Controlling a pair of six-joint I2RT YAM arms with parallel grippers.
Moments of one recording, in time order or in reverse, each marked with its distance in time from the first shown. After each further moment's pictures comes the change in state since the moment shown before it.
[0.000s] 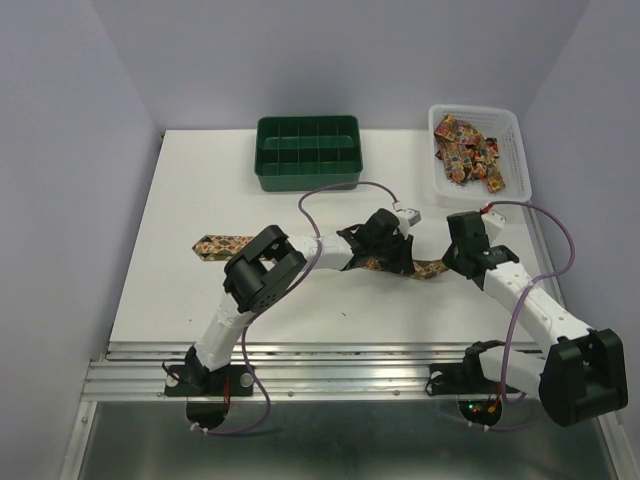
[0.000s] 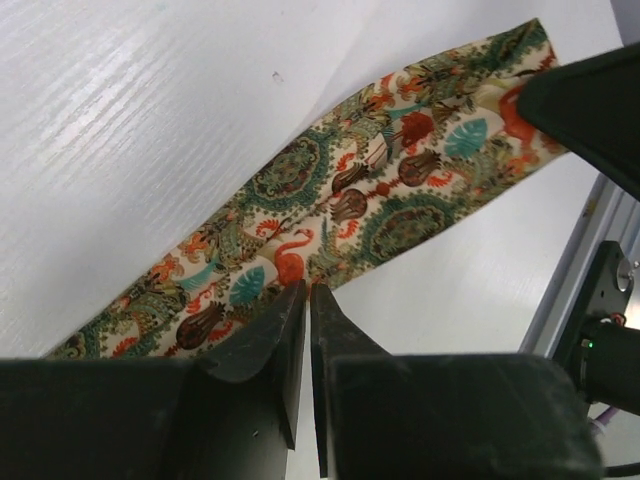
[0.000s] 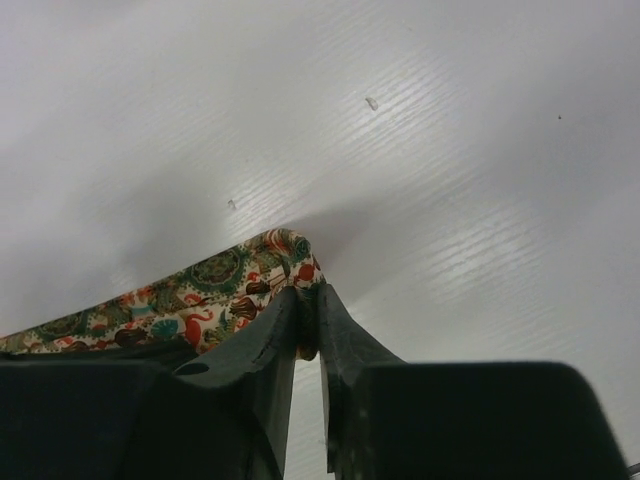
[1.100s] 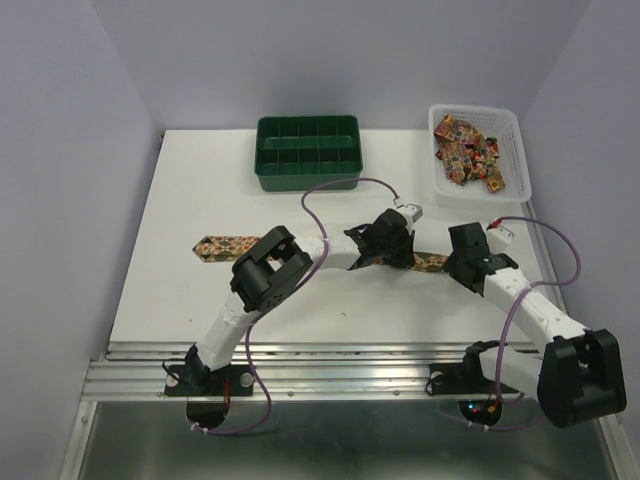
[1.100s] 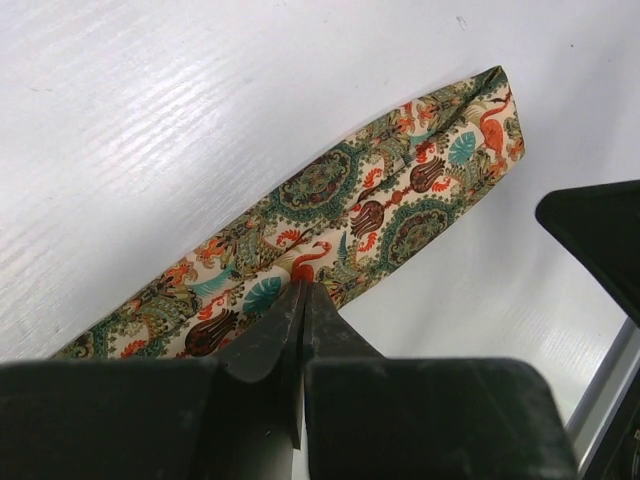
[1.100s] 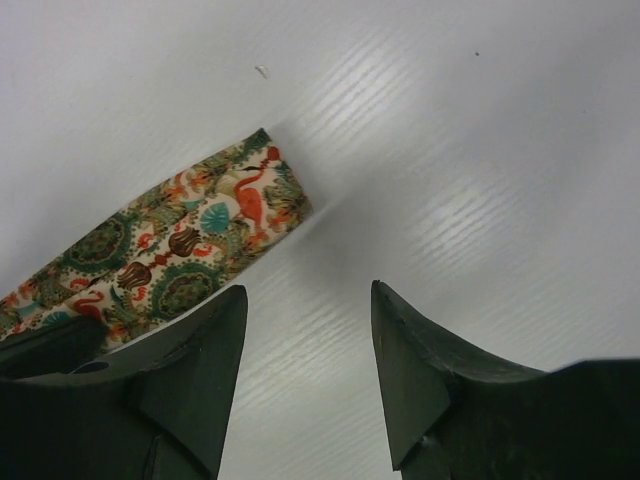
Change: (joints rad) left arm -0.013 0.068 0.085 -0.030 -0.175 -0.008; right arm -0.024 0.011 -0.073 -0.018 0.048 0.103
